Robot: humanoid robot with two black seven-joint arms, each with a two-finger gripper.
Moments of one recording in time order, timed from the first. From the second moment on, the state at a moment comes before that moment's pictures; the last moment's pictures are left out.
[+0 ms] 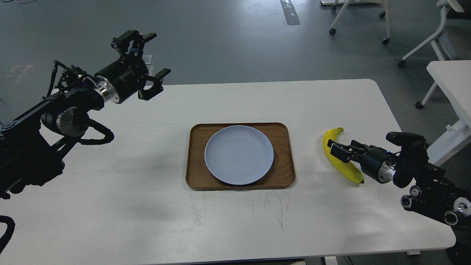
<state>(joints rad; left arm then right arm) -0.86 0.44 -0.62 -0.90 0.12 -0.32 -0.12 0.72 -0.66 0.00 1.07 -1.26 -0.29 0.16</state>
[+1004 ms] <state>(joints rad) -0.84 0.45 -0.62 -0.91 0.13 -0.32 -0.14 0.77 -0.59 -0.08 1.00 -1.34 -0.38 0.17</state>
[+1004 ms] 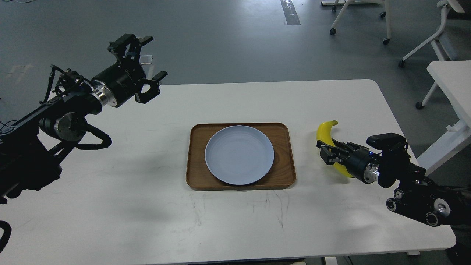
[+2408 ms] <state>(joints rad) -0.84 0.50 -0.63 -0.91 0.13 -0.32 -0.14 1.05 -0.17 -0.42 0.86 -1.31 -0.40 0.36</state>
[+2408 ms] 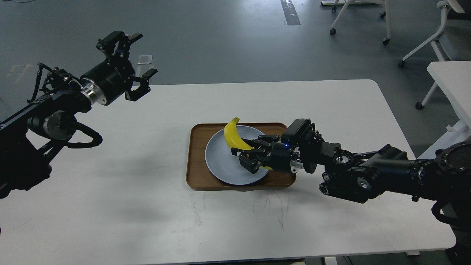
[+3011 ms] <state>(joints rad) -0.84 0.51 -0.62 -0.91 0.13 -0.32 -0.17 1.05 -0.11 -0.40 0.82 -1.18 -0.41 0.33</state>
